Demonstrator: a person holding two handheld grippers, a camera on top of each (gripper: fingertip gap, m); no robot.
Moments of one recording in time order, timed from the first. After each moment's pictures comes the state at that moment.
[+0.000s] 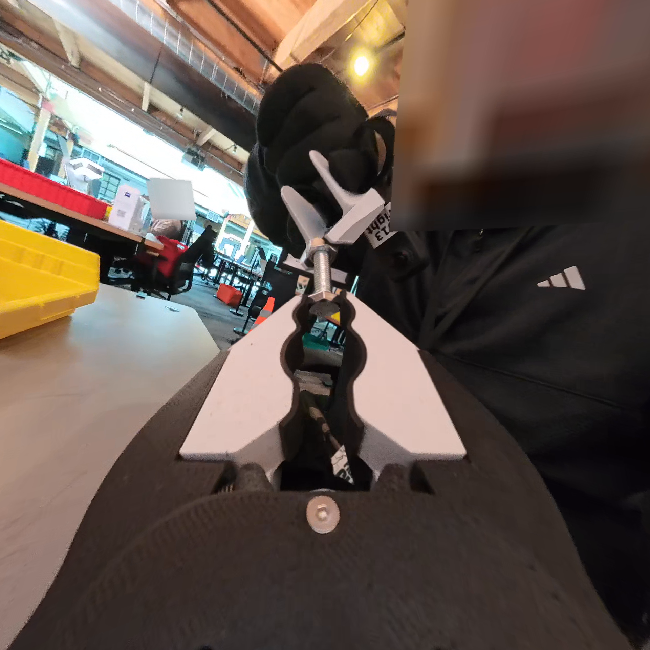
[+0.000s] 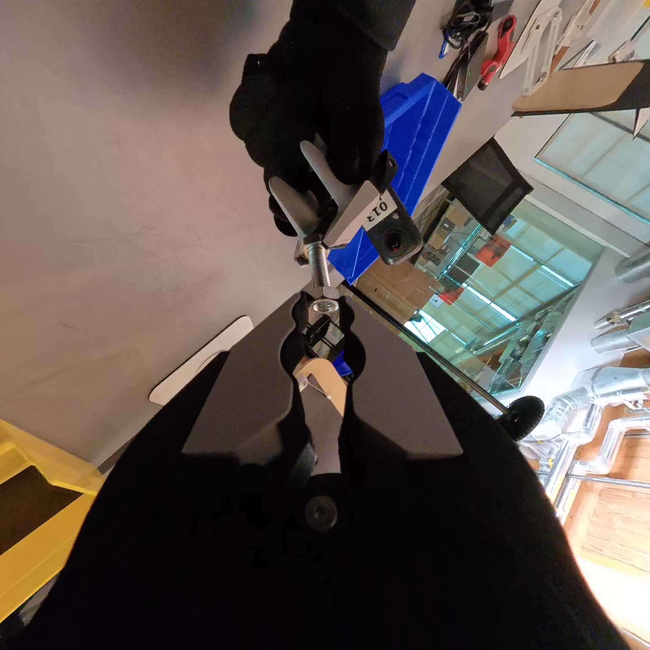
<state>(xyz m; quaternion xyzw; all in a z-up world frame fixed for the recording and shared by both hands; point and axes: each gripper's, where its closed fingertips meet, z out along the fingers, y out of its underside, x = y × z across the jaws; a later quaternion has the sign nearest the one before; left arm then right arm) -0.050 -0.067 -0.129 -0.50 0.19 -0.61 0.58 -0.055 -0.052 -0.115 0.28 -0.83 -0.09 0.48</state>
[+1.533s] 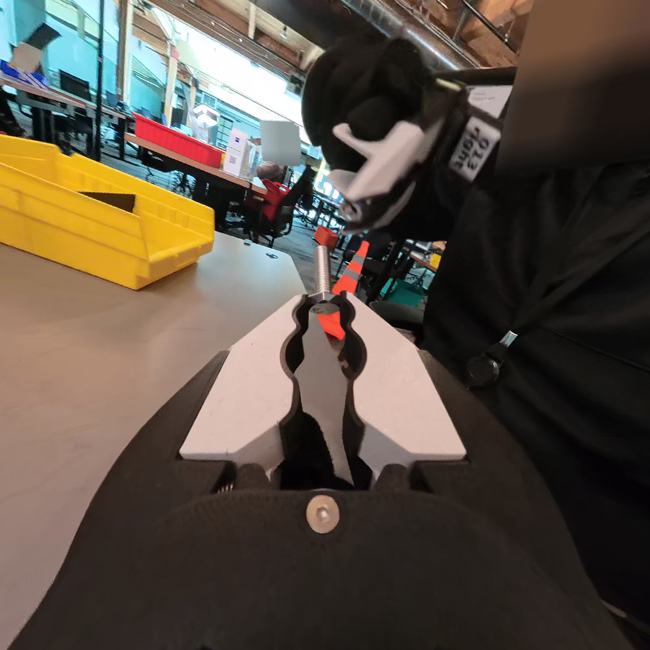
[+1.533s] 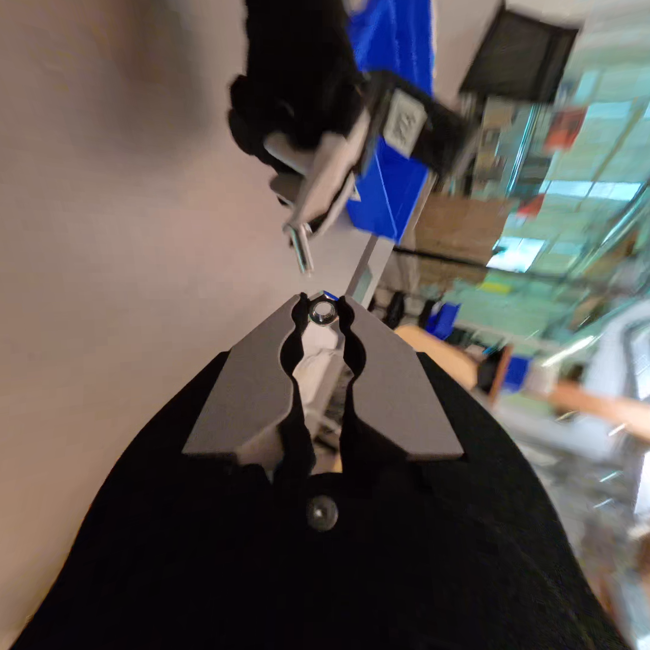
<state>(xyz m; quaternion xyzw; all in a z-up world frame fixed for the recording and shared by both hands) -0.067 -0.043 -0.157 -0.64 0.19 -0.46 0.59 -0.053 -0.026 -0.119 0.07 -0.87 0.01 0.48</state>
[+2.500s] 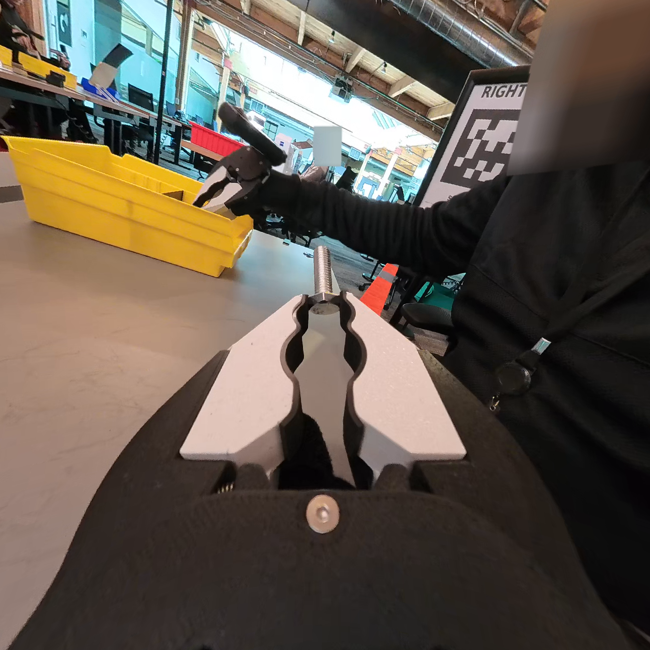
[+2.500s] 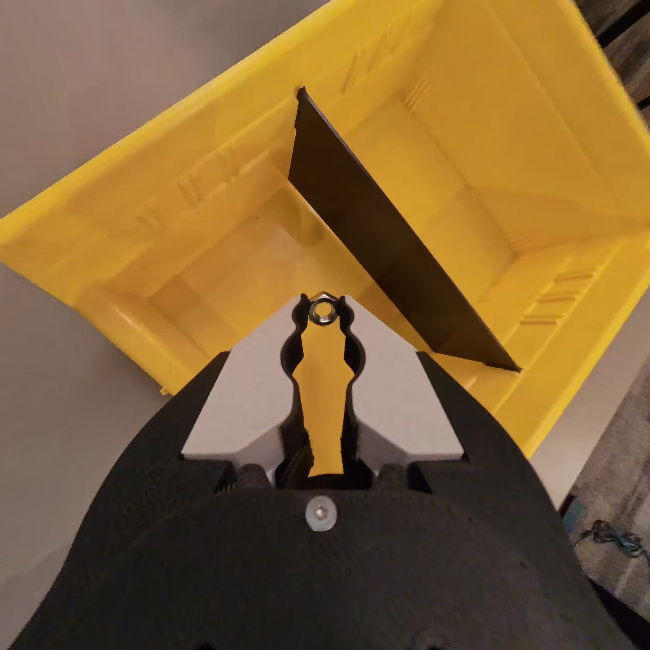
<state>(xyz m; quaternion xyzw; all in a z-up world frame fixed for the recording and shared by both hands) -0.089 -0.034 -0.163 -0.66 0.16 -0.42 0.60 0.043 0.368 -0.257 -0.64 -0.70 0.12 0.29</state>
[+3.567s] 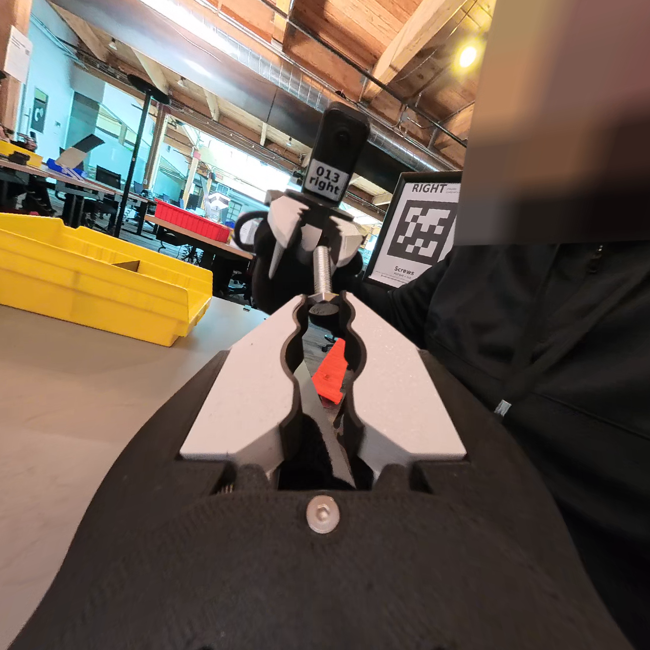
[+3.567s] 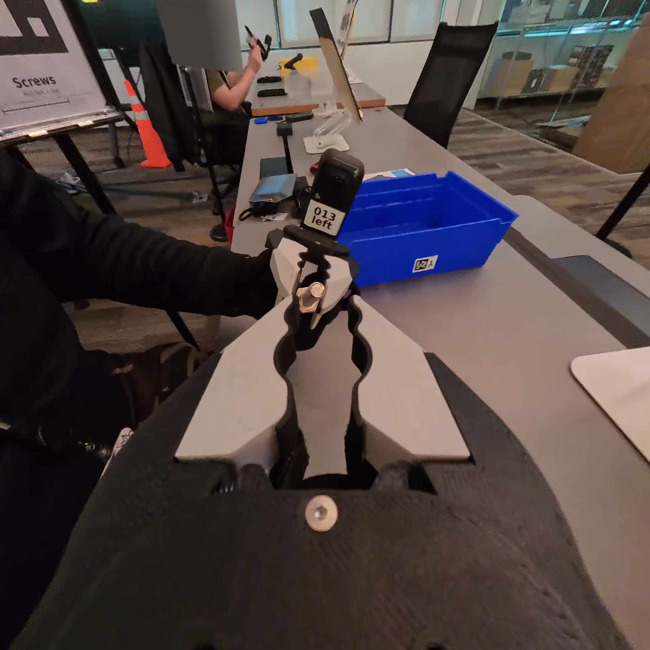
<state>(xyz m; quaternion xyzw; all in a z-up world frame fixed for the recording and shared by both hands) -0.071 -0.036 -0.118 -0.56 0.14 -0.49 0.65 -0.075 -0.019 -0.100 -0.35 -0.71 0.56 0.25</state>
